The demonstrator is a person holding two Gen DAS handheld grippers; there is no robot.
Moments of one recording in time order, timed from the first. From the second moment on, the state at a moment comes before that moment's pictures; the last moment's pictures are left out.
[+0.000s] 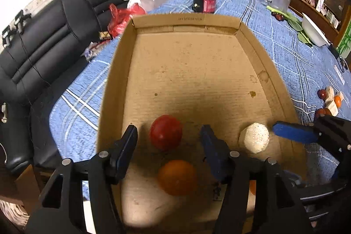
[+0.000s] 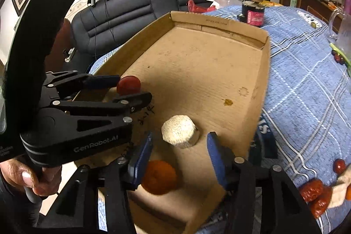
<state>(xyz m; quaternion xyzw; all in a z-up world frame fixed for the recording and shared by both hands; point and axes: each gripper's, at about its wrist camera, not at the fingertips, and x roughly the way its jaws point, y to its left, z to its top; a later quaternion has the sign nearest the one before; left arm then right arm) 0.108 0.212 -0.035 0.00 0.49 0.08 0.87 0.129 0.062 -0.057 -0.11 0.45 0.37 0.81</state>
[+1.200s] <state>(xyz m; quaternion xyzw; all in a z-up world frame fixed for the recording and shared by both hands) 0.043 0.062 0.002 0.04 0.45 -0.05 0.89 0.073 -0.174 -0.019 -0.02 0.43 0.24 0.87</state>
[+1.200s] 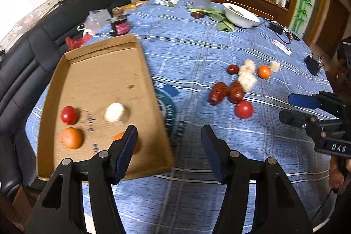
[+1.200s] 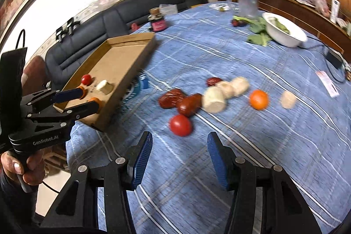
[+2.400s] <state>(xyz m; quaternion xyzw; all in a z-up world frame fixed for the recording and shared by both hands) 0.092 -0.031 -0.049 0.01 0.52 -0.13 0.84 0.198 -0.279 -0.060 0.02 0.45 0.14 0.88</state>
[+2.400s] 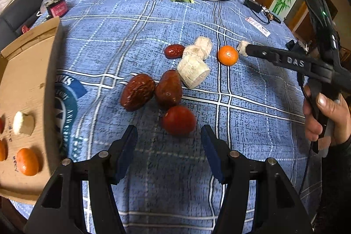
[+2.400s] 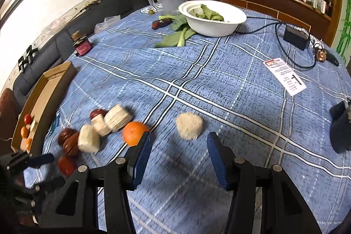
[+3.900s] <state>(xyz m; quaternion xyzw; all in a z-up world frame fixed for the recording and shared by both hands) 0.048 0.027 -0.002 0.03 0.45 -0.06 0.89 0.082 -0.171 -0.015 0.03 0.40 0.26 0.88</state>
